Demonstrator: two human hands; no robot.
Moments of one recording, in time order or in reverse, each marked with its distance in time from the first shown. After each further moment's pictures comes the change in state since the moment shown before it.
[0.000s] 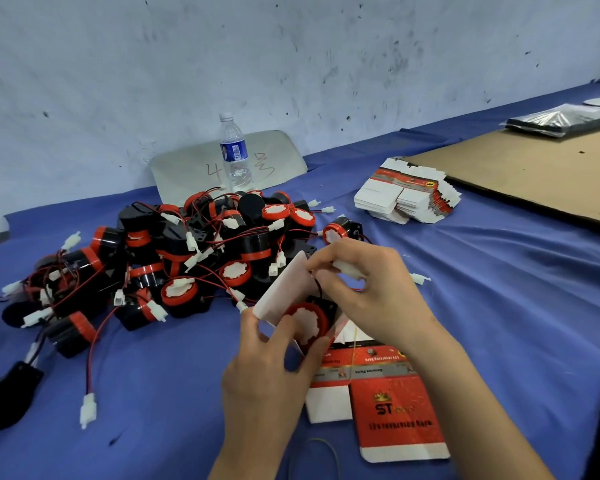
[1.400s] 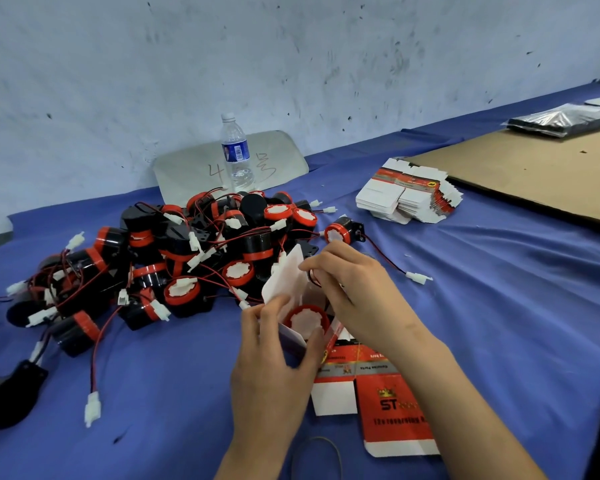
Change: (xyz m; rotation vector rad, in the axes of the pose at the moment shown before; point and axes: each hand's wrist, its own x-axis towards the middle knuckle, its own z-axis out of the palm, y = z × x) left_hand -0.004 -0.006 0.012 -0.272 0.084 -0.048; right_hand 0.001 0.011 0.016 -0.248 -0.074 -0.106
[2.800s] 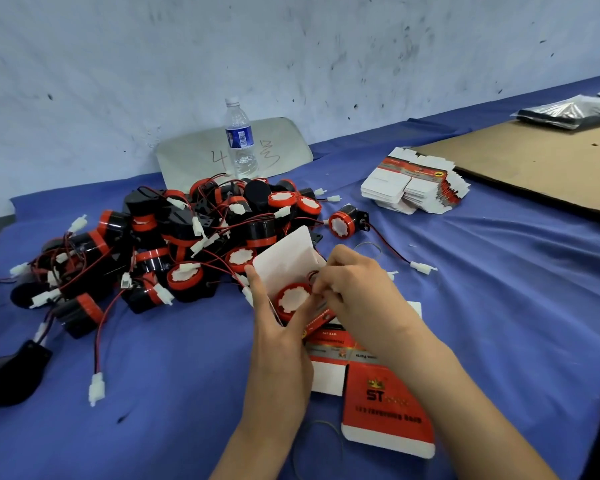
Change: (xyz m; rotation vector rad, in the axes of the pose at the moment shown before) left_hand -0.001 -0.010 0.010 -0.064 -0.096 0.121; right_hand -0.003 -0.017 0.001 -0.227 -0.296 0.235
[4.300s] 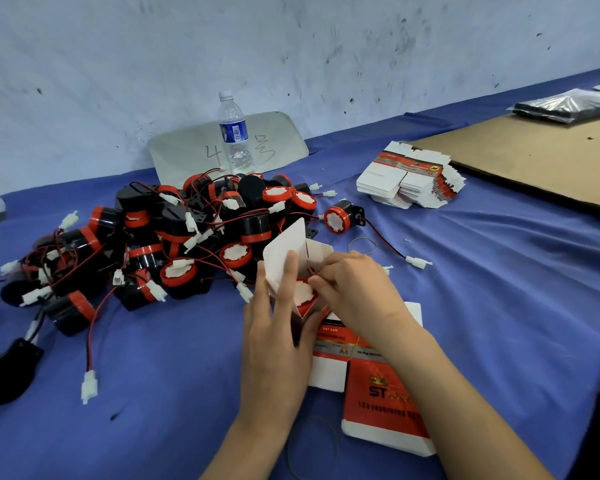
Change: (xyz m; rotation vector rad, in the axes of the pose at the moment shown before) left_hand 0.001 0.001 0.006 0.081 0.076 -0.002; right_hand 0.014 0.027 0.025 -0.106 0.005 0.041
